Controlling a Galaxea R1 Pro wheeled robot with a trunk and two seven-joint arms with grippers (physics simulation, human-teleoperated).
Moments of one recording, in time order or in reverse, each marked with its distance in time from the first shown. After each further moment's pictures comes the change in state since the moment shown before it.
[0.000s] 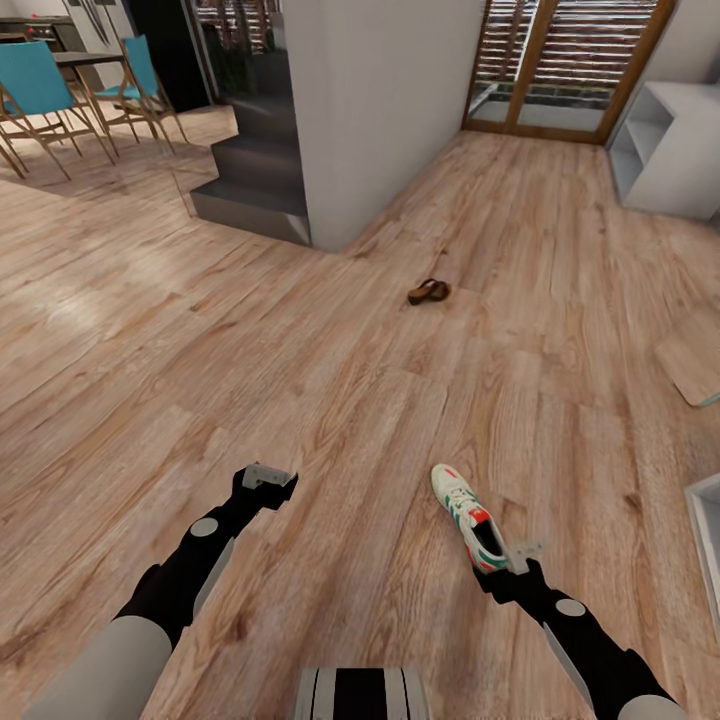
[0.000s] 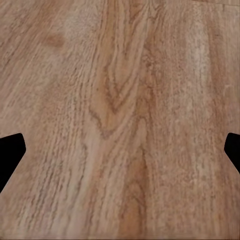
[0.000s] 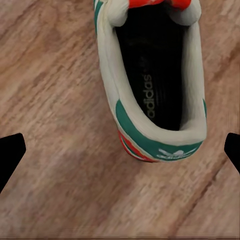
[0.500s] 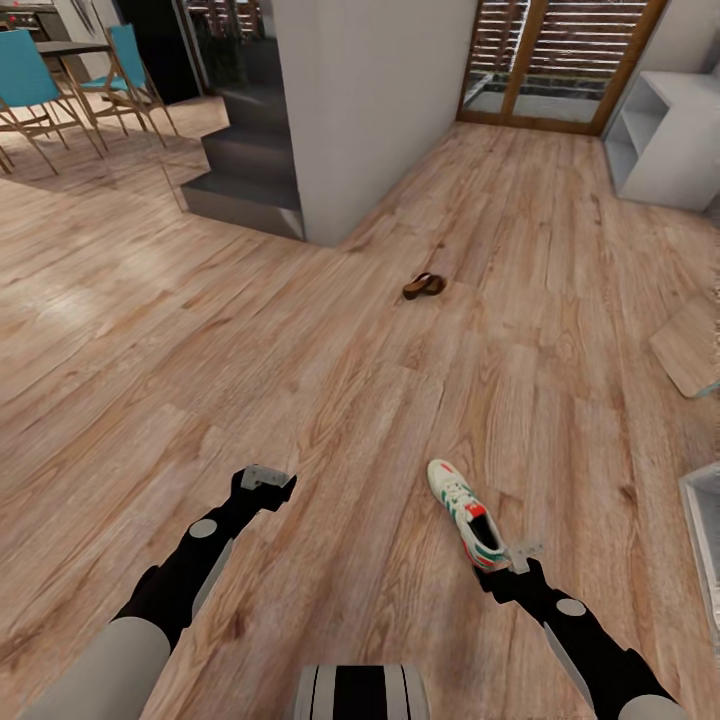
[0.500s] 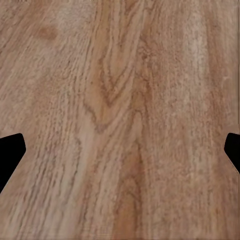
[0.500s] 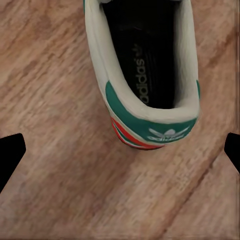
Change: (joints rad) left arm 0.002 0.003 0.002 0.002 -0.001 0.000 0.001; right arm 0.000 -0.001 -0.002 -0.002 -0.001 0.001 -0.001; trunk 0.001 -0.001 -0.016
